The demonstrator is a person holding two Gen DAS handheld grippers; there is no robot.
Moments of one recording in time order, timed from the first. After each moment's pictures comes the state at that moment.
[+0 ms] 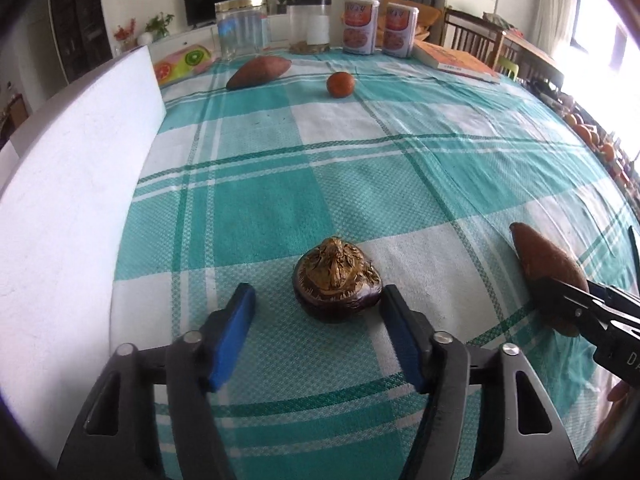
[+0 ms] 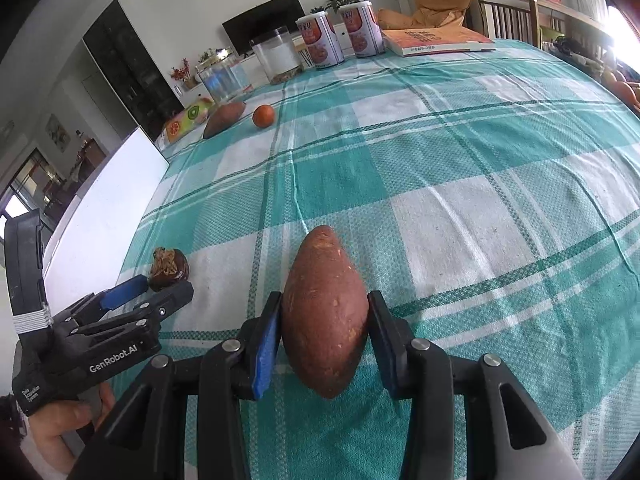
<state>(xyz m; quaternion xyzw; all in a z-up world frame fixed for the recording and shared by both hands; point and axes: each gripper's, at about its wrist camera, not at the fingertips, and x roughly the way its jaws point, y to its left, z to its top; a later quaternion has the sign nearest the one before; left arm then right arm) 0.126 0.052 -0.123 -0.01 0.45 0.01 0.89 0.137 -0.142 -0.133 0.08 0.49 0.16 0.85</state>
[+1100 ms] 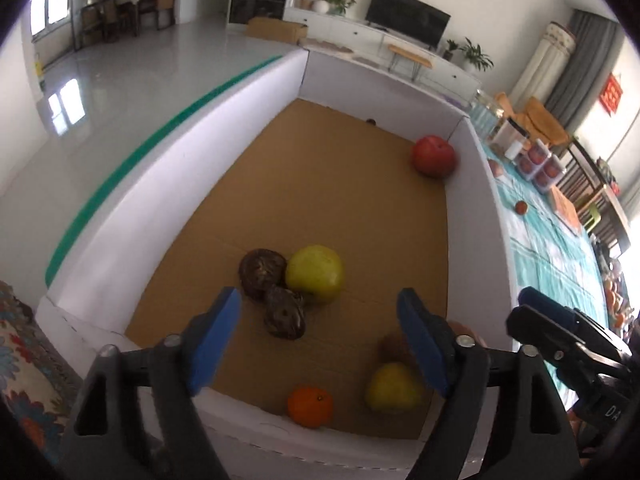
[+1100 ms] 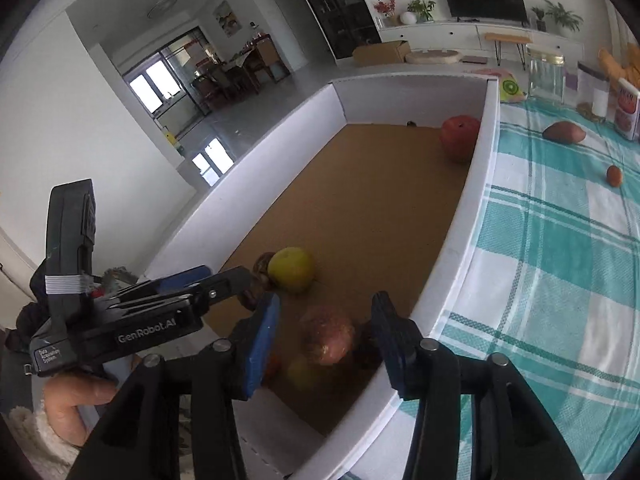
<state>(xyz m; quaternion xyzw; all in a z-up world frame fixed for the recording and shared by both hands) -0.071 0.290 -0.030 -0.23 0.40 0.21 0.86 0.024 0.120 -0.018 -0.01 0.43 0.46 0.78</state>
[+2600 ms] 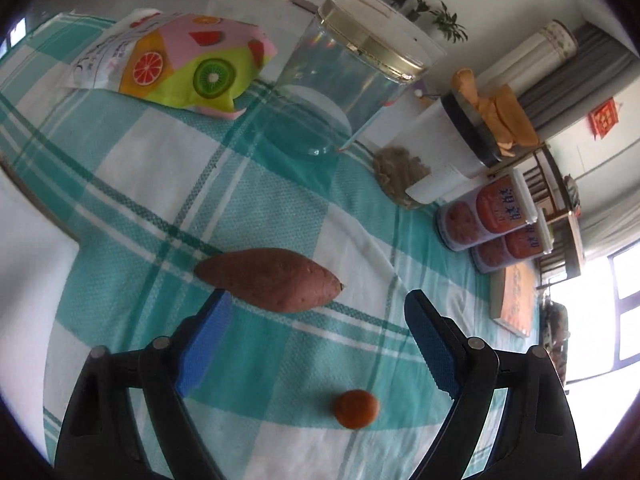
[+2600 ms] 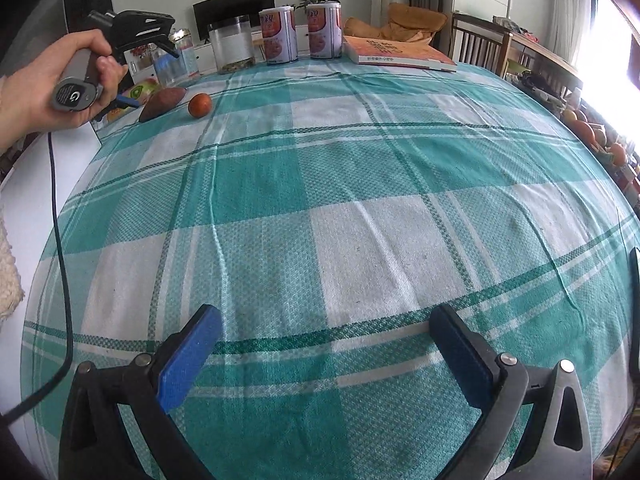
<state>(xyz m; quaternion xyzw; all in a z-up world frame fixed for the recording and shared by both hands) 0.407 0.168 -0.095 -0.34 0.47 0.10 0.81 0.146 -0.149 -0.146 -0.01 0.46 0.06 0.88</state>
